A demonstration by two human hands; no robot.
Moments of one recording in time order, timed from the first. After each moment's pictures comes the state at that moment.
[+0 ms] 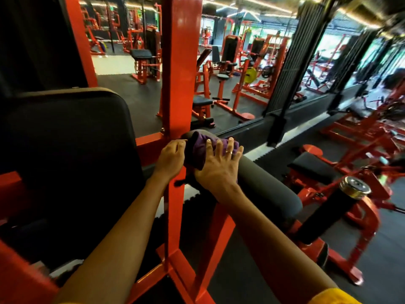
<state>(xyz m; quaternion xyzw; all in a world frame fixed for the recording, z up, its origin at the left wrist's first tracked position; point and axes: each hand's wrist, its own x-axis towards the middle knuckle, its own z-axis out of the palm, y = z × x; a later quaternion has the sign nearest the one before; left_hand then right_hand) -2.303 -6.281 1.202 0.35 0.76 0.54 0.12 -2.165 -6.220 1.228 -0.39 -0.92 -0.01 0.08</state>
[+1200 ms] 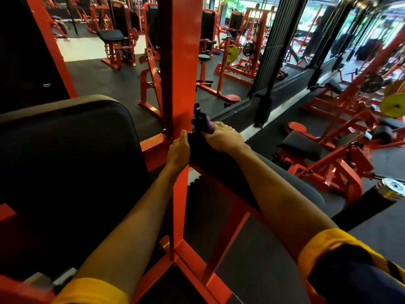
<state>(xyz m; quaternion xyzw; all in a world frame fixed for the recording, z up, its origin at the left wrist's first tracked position) -2.356 -6.242 1.200 0.32 0.74 0.54 0.24 -2.242 -6.139 1.259 -0.43 -0.89 0.16 0.05</state>
